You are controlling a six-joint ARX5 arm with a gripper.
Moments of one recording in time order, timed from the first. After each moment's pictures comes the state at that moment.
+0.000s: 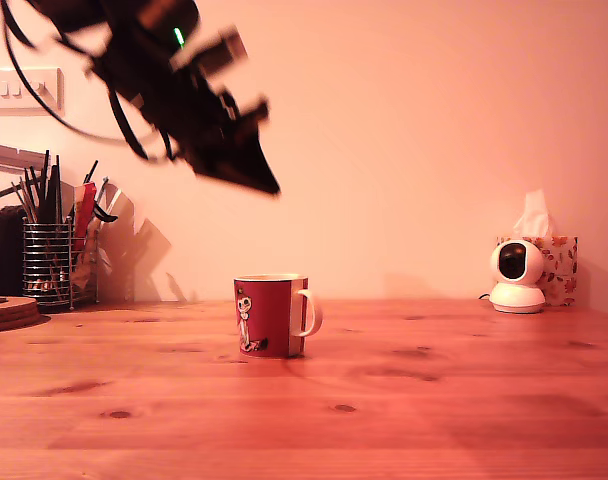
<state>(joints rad) -0.42 1.79 1.39 -0.22 0.40 0.19</state>
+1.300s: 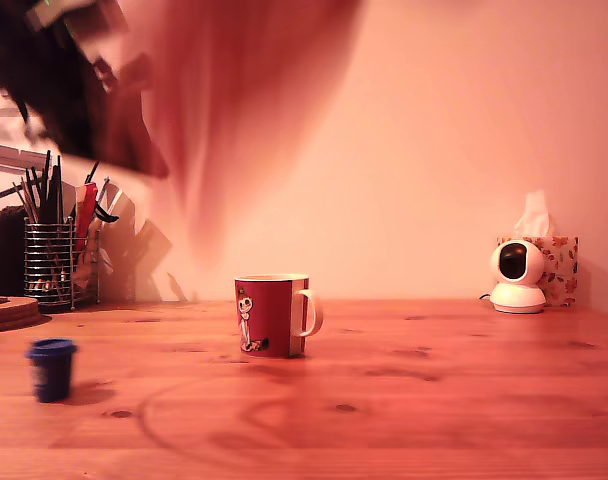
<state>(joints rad) -0.30 1.35 0.97 -0.18 0.34 0.08</state>
